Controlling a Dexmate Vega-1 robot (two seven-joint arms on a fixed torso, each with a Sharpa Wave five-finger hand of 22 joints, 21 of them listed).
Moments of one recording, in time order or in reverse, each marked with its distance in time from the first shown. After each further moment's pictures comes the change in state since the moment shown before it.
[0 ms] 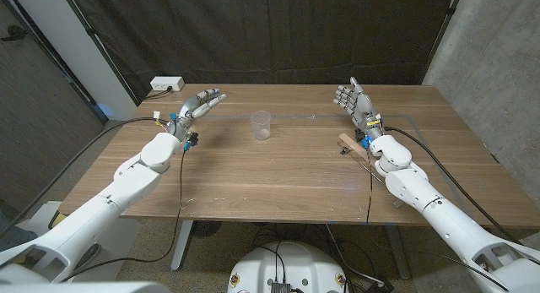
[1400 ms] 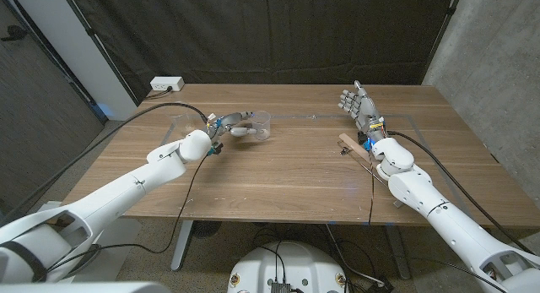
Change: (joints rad) left arm -0.204 0.045 0.326 -0.047 0.516 0.269 -0.082; left_hand 0.019 -0.052 0.019 -0.025 -0.023 -0.165 0.029 -0.052 0.002 -0.149 0.030 -0.055 0.019 -0.143 0.039 -0.045 0.007 -0.111 0.011 -0.041 0.000; right arm -0.054 -0.024 0.025 -0.090 0.021 -0.085 -0.086; right_hand 0.000 0.000 0.000 0.000 0.000 0.000 0.000 0.000 0.000 0.000 0.000 0.000 0.000 -0.005 -0.005 0.000 0.000 -0.007 0.007 0.012 0.000
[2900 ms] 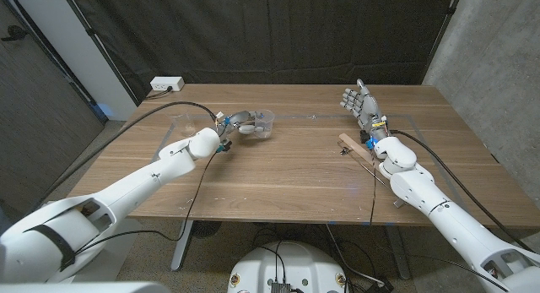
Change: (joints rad) left arm -0.113 -0.113 0.075 0.212 -0.004 -0.130 -0.014; left_hand 0.056 0.033 0.056 -0.029 -0.026 0.158 -0.035 -0.008 0.000 0.139 -0.029 -0.005 0.014 0.130 -0.034 0.000 0.000 0.091 -0.023 0.018 0.000; right arm 0.010 -0.001 0.008 0.019 0.008 0.012 0.016; right_hand 0.000 0.000 0.007 -0.001 0.000 0.000 0.000 0.000 0.000 -0.007 -0.003 0.000 0.000 0.000 0.000 0.000 0.000 -0.007 -0.007 0.012 -0.005
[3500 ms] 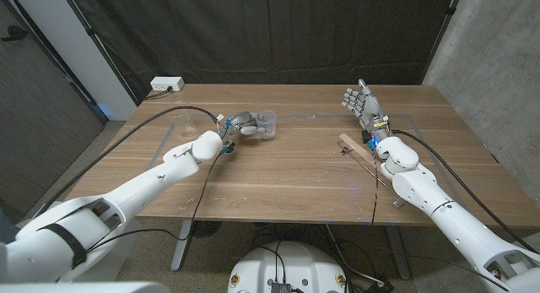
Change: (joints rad) left arm -0.007 -0.054 0.001 0.094 -0.027 -0.053 0.032; left_hand 0.053 0.038 0.045 -0.027 -0.020 0.181 -0.023 0.007 -0.005 0.144 -0.035 0.000 0.005 0.130 -0.006 0.006 0.000 0.077 -0.005 0.036 -0.003; right arm -0.009 -0.013 0.008 -0.011 0.005 -0.005 0.001; right_hand 0.000 0.000 0.000 0.000 0.000 0.000 0.000 0.000 0.000 0.000 0.000 0.000 0.000 0.000 0.000 0.000 0.000 0.000 0.000 0.006 0.000
